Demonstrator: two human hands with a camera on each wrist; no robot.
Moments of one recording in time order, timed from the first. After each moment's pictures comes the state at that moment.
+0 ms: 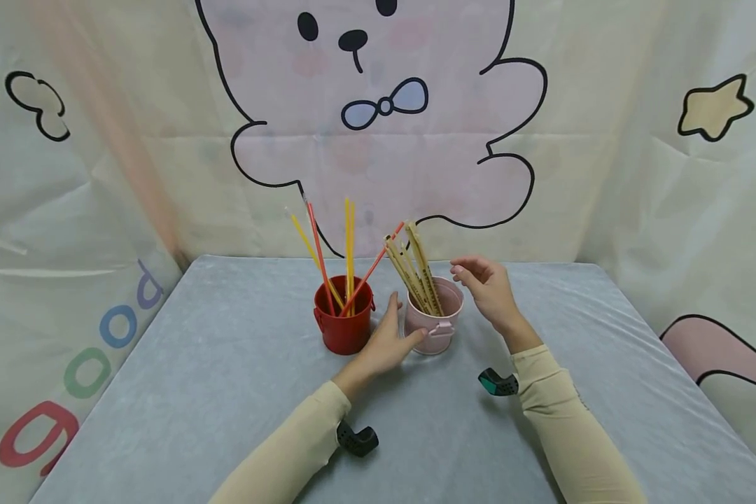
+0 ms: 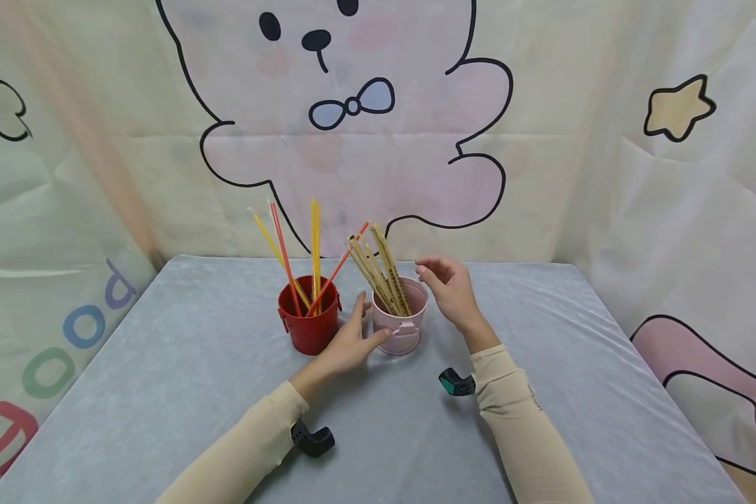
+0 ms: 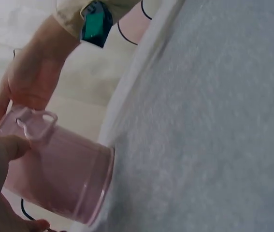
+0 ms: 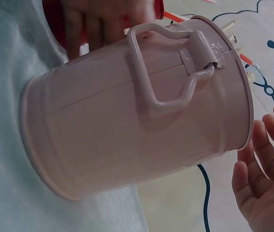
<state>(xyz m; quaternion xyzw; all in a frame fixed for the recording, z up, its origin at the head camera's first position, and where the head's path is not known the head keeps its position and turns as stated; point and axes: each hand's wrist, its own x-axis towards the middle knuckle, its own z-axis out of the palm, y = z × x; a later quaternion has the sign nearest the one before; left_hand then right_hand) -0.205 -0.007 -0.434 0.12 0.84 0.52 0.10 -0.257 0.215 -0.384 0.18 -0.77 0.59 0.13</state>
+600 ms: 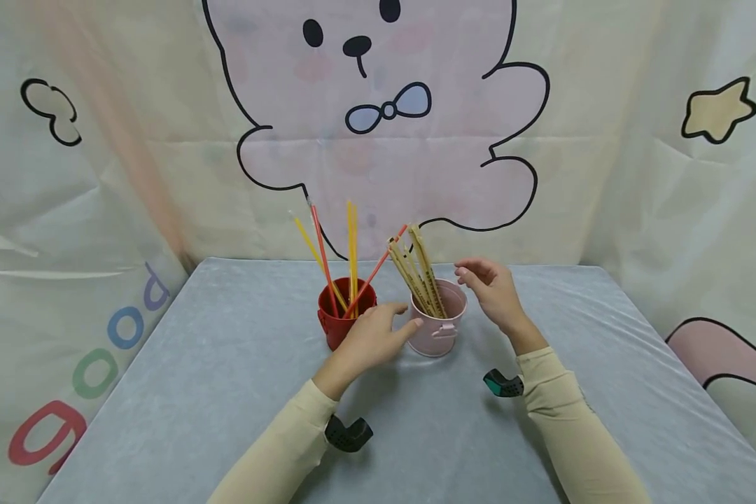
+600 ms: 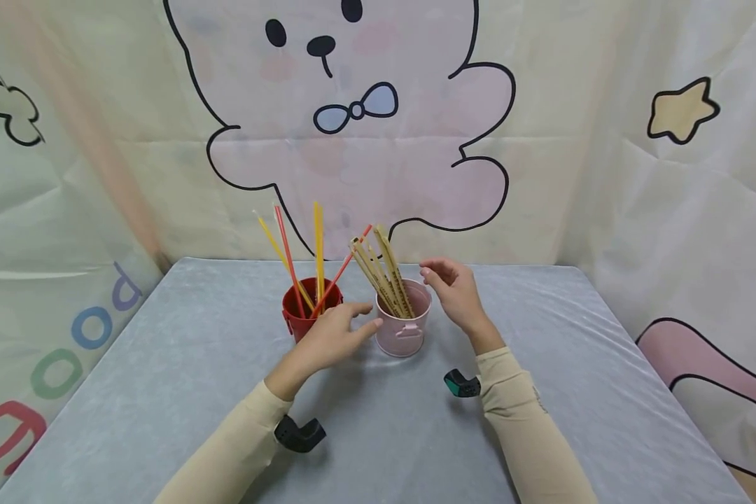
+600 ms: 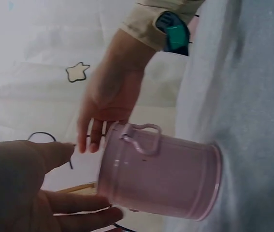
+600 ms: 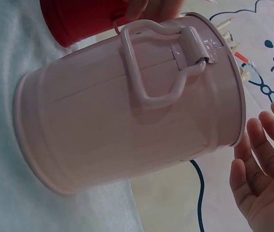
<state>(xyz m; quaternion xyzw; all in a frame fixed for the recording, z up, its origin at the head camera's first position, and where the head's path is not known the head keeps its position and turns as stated) -0.181 -0.028 -0.367 0.16 0.91 0.37 0.07 -0.255 0.218 -0.382 0.18 -0.79 0.58 0.13</state>
